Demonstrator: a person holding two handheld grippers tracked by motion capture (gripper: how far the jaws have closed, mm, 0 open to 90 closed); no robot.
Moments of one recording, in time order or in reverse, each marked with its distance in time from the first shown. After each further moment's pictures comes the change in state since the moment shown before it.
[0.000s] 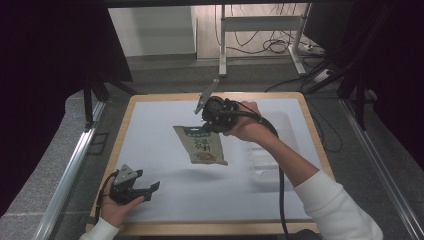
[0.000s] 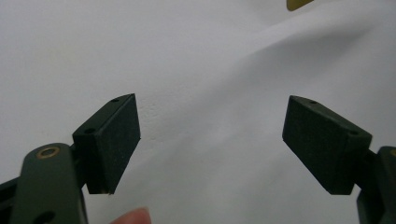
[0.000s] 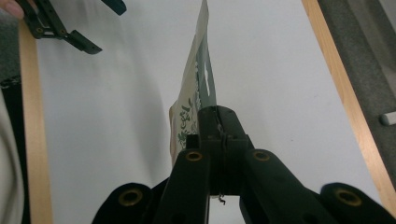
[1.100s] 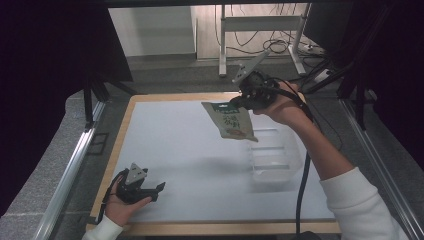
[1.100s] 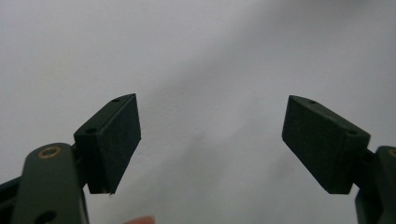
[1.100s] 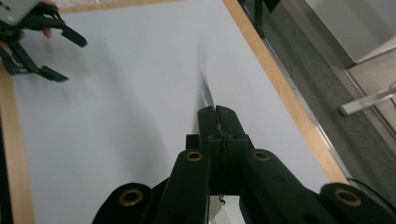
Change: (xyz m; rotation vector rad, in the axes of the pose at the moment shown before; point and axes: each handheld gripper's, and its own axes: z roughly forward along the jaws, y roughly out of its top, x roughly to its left) left arm -0.018 0.014 0.006 0.056 0.050 0.096; right arm -0.040 -0.040 -0.075 -0.113 -0.122 0.122
